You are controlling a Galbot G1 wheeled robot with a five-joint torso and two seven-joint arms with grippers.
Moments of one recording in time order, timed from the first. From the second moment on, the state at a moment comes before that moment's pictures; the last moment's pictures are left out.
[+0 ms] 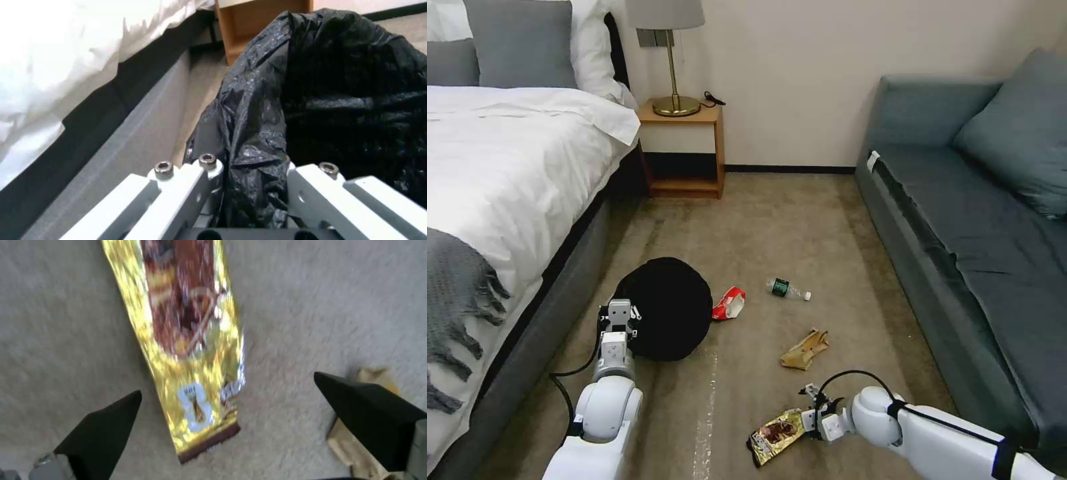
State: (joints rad) left arm 1.29 -1.35 -0.50 -1.83 0.00 0.20 -0.28; right arm -0.76 0.80 -0.60 1.53 -0.50 -0.20 -0.51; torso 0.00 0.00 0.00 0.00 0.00
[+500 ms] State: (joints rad) left arm 1.30 -1.35 -0.51 -1.84 0.00 0.20 -0.28; right arm -0.73 0.85 -0.63 1.46 -0.48 -0.19 -0.50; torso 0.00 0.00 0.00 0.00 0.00
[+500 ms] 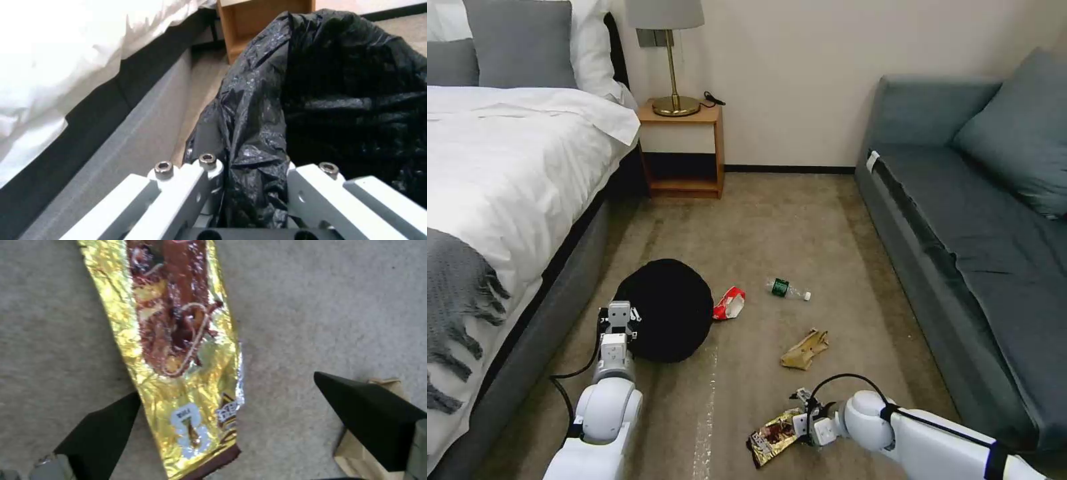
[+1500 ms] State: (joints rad) left arm 1.33 -1.36 -0.52 -1.87 0.00 0.19 -0.28; right arm -0.76 0.86 -0.61 1.43 -0.48 -0.16 -0.50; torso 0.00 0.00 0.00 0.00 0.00
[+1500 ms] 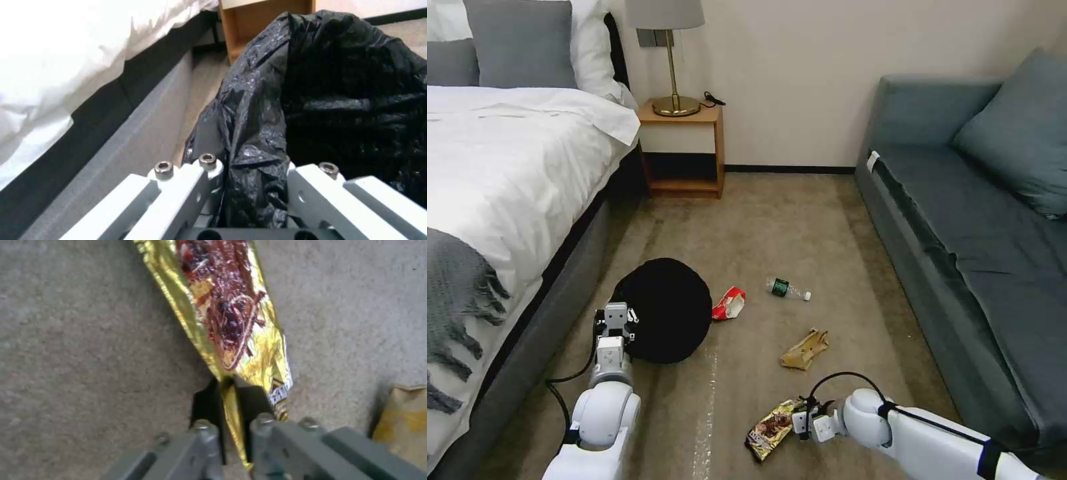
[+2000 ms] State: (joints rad) left arm 1.33 -1.35 -0.52 -1.87 0.00 0.19 -0.28; right arm -0.78 0.86 -0.54 1.47 -0.48 -0.14 -0.50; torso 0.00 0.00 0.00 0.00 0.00
